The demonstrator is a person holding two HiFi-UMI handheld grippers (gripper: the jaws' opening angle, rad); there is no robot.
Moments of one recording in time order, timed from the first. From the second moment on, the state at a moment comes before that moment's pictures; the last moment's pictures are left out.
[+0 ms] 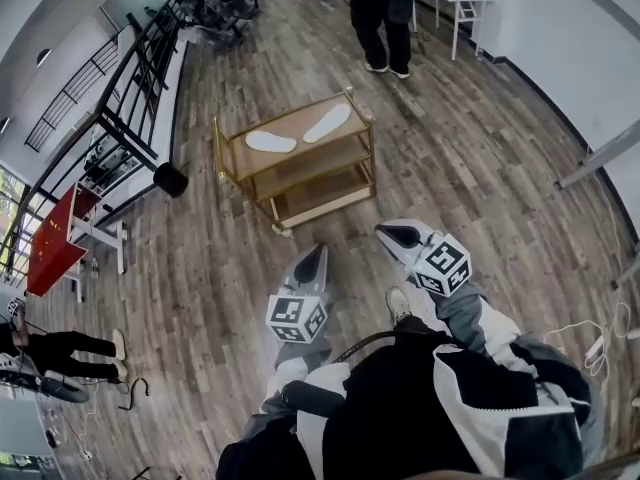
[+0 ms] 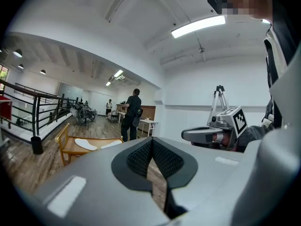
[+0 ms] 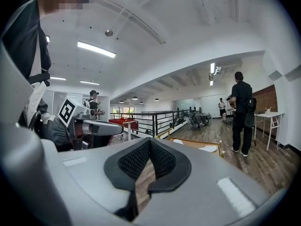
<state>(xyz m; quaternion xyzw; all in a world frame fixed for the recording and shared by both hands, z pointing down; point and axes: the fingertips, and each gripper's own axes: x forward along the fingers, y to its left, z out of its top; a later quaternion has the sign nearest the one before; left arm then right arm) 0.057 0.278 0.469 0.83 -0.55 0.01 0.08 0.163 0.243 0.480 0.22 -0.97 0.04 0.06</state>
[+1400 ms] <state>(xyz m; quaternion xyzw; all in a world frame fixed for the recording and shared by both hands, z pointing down) -0.033 -0.034 0.465 0.77 -0.63 -0.01 0.10 0.074 -0.081 0.475 0.13 -0.99 0.04 0.07</state>
